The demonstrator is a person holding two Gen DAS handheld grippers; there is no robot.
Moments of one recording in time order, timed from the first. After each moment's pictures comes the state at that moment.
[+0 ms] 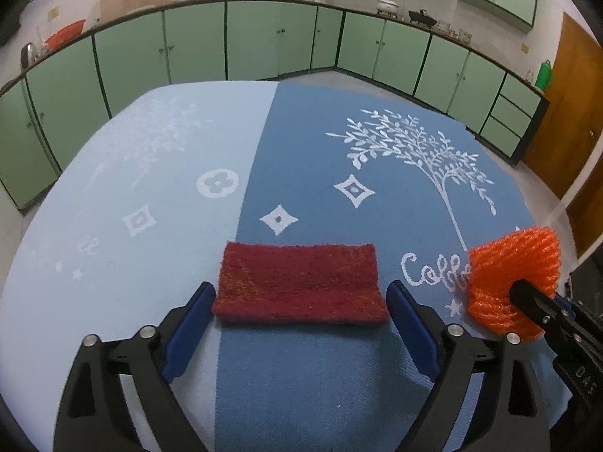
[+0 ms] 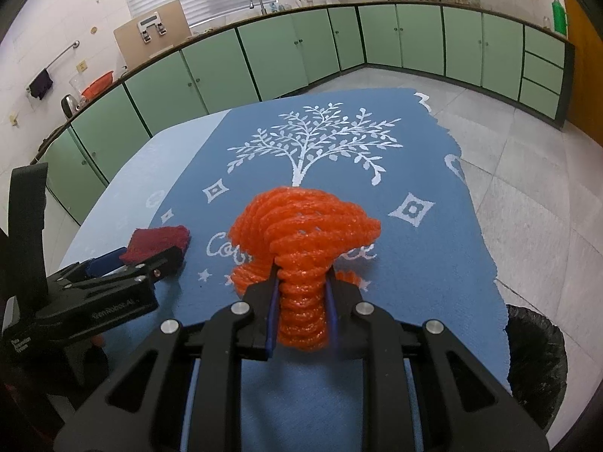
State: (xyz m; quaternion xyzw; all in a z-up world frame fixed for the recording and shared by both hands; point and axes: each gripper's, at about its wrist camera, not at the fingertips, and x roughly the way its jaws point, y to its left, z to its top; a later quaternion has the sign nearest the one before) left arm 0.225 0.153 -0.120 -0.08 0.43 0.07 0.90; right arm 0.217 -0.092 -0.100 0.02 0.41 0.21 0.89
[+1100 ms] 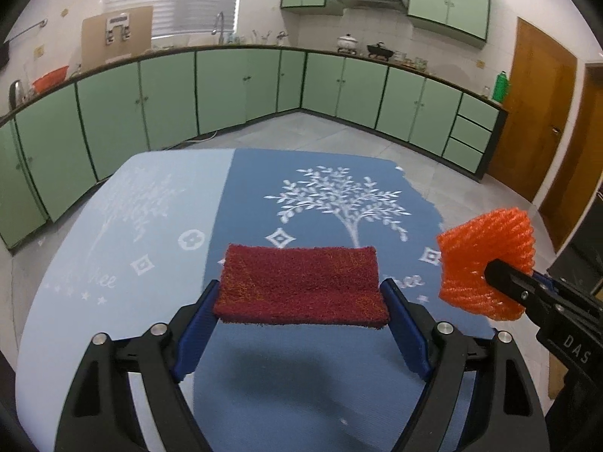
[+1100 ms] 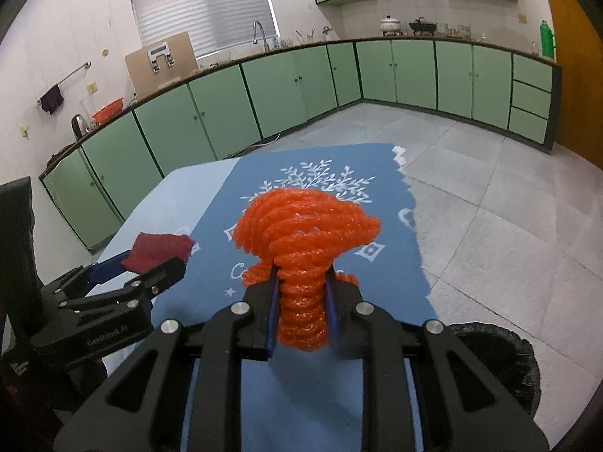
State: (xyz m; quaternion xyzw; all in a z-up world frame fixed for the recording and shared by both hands) left arm 0.176 0.104 -0.042 -0.06 0.35 0.02 0.94; right arm 0.167 -0.137 -0.031 0.03 0.35 0.21 0.91
